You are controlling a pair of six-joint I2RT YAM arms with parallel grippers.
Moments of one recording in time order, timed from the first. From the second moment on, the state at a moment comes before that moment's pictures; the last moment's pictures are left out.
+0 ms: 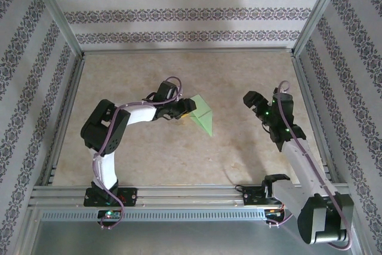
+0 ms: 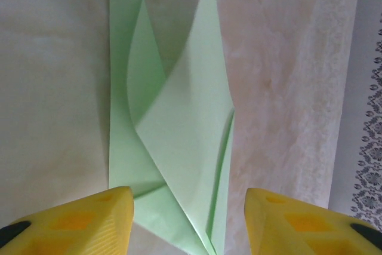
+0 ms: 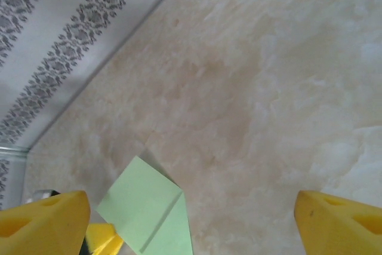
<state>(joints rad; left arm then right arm) -0.49 1.94 1.09 0.07 0.47 -0.89 0.04 0.94 0.59 -0.18 -0.19 0.81</state>
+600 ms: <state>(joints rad) -0.43 1.99 1.04 0.23 0.56 -0.89 0.00 0.97 0.55 -0.03 -0.46 0.80</state>
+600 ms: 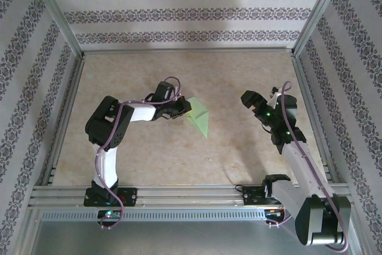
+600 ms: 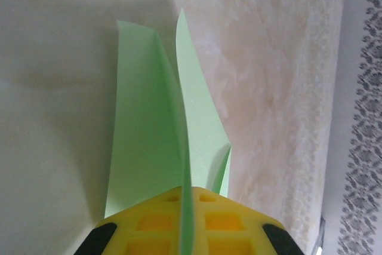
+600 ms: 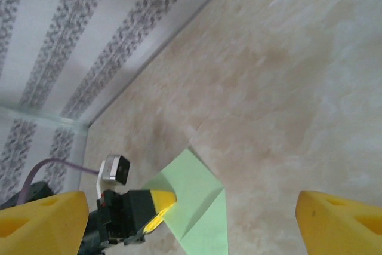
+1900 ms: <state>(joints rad) -0.37 1.75 0.88 0.18 0.98 -0.63 0.32 1.68 0.95 0.04 -1.06 0.55</state>
